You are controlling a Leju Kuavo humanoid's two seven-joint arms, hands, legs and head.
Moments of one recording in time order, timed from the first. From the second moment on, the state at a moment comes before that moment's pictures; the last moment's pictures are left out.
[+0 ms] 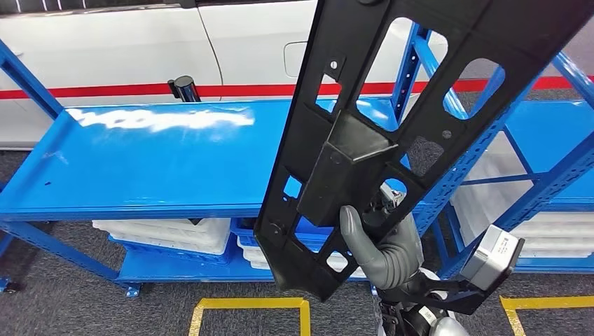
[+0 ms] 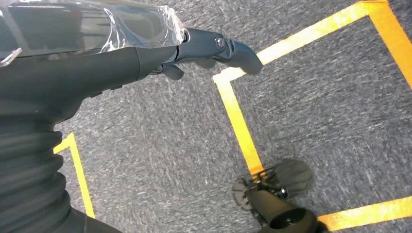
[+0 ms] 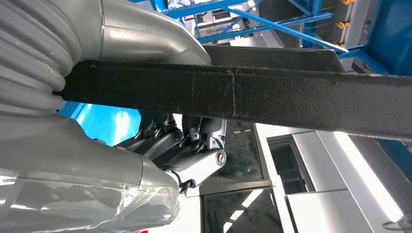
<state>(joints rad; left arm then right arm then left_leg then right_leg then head) -0.11 0.05 -0.90 -0.23 0.53 0.45 -0.08 -0.16 -0.21 0.62 -1.92 -0.29 -0.21 -0.27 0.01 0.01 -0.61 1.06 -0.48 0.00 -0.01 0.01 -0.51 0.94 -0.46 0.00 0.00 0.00</state>
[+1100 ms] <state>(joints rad) -0.12 0.05 -0.90 -0.23 0.53 0.45 -0.08 -0.17 -0.21 0.61 -1.94 -0.29 -0.21 -0.27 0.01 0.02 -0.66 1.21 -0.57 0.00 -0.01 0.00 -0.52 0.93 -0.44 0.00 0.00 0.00</state>
